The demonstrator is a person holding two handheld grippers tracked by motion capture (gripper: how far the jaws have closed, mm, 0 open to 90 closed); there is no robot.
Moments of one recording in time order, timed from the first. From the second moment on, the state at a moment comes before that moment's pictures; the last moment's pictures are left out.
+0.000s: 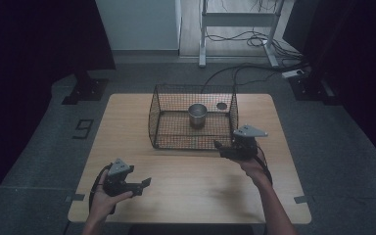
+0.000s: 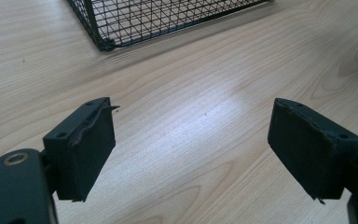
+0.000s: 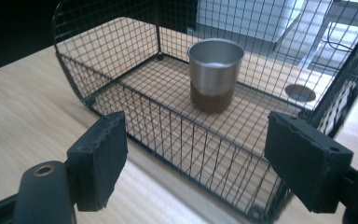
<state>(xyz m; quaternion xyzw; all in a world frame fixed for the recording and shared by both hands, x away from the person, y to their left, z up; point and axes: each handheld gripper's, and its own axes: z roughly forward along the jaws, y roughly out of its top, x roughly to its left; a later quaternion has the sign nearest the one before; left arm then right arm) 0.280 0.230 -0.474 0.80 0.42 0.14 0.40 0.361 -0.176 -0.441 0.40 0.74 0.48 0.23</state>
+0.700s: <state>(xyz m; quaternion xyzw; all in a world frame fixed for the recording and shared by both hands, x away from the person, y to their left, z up) 0.280 0.228 -0.476 0.81 0.42 0.14 0.40 0.324 -0.203 -0.508 0.44 0.75 0.45 0.22</state>
